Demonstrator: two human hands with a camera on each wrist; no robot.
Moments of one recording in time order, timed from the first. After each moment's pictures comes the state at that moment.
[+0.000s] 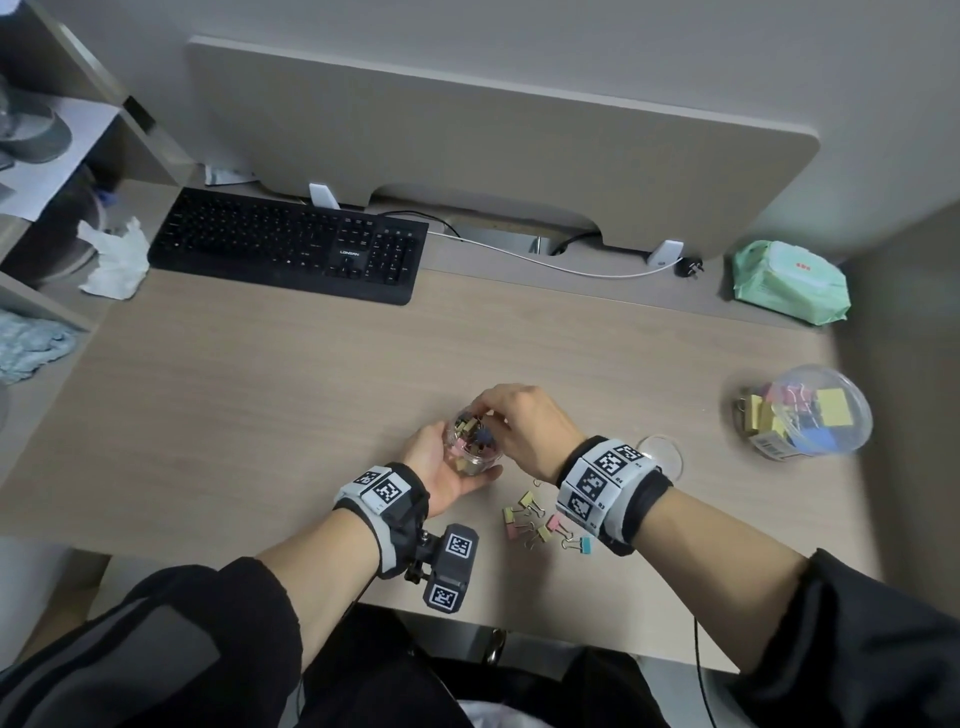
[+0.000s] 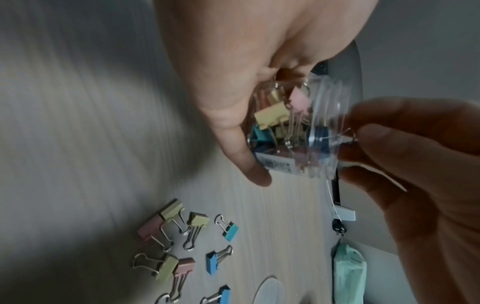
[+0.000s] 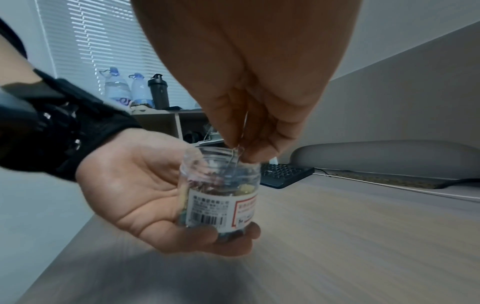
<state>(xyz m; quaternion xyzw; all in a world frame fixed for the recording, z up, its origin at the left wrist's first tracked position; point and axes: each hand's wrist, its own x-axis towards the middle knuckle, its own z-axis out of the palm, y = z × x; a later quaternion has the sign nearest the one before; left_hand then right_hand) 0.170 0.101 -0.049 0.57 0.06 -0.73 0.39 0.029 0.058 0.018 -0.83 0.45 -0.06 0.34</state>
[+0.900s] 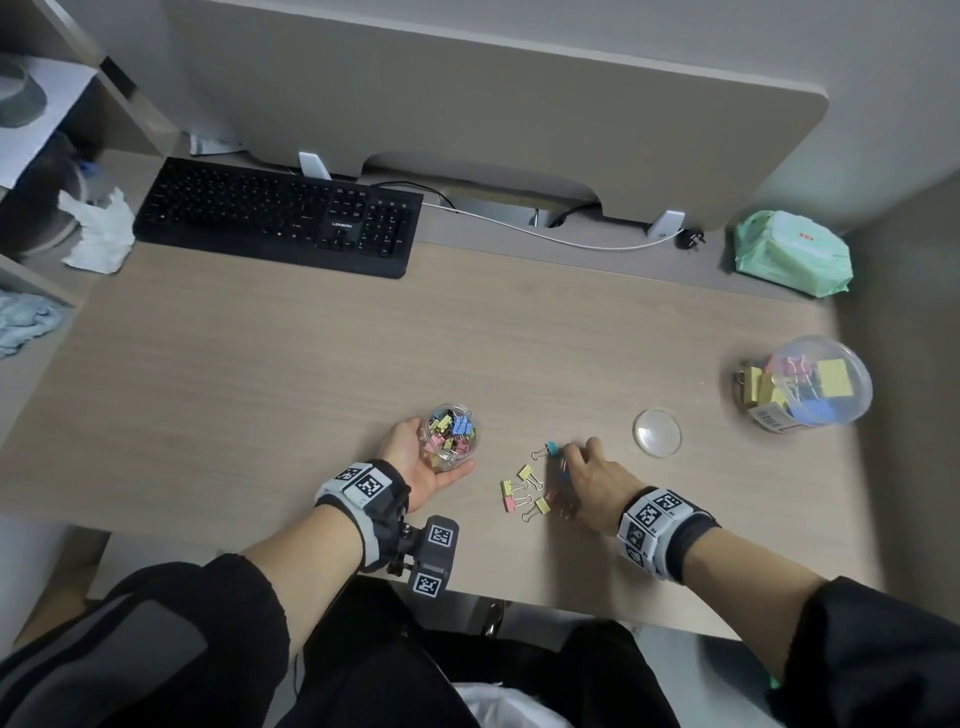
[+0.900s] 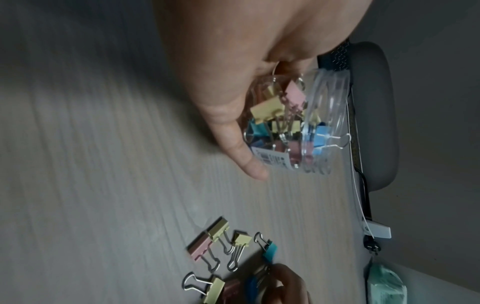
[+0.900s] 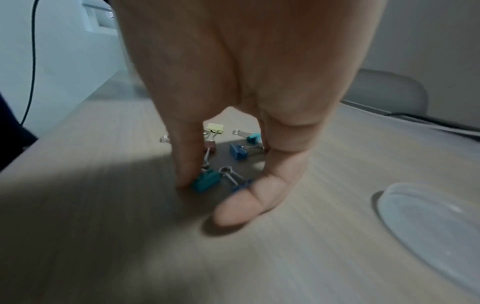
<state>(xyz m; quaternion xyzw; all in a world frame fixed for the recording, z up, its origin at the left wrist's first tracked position) 0.190 0.126 -0.082 0.60 0.11 -0.70 0.38 -0.066 0.121 -0.070 -0.75 0.54 0.25 0.27</state>
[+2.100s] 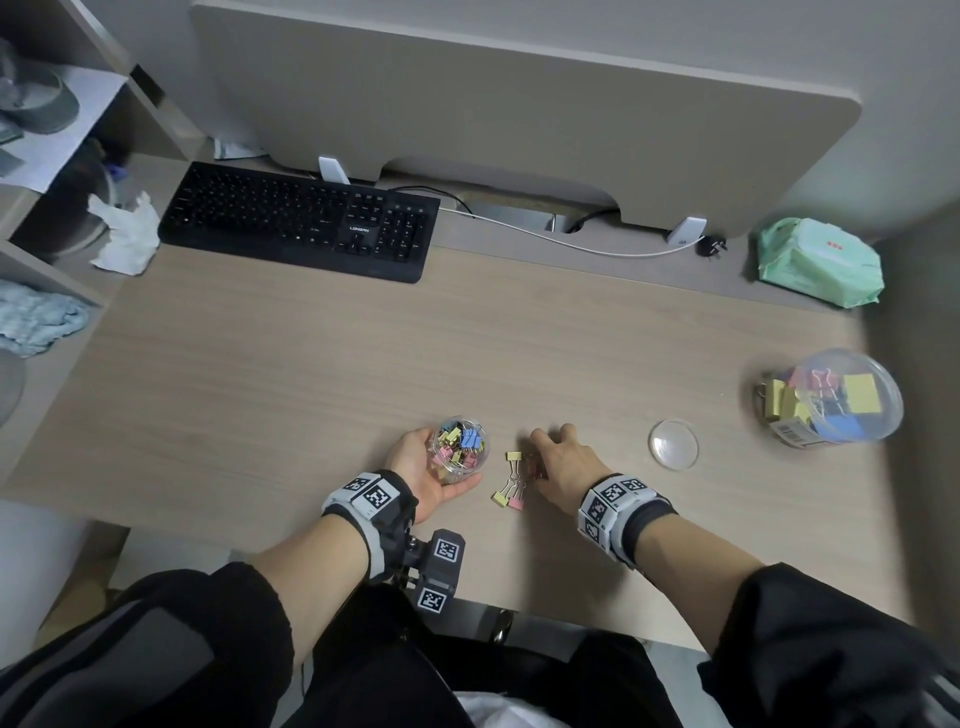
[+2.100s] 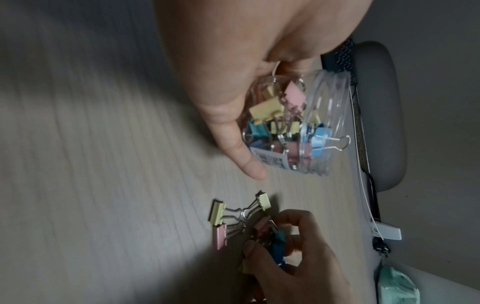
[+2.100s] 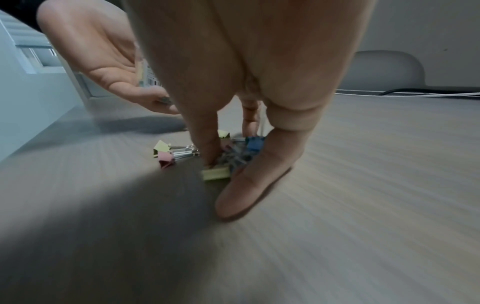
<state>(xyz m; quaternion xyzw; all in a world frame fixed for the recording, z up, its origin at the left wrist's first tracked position) 0.189 0.131 -0.069 0.61 0.12 -0.69 0.37 -0.018 0.096 -0.080 -0.75 0.55 0.18 0.32</state>
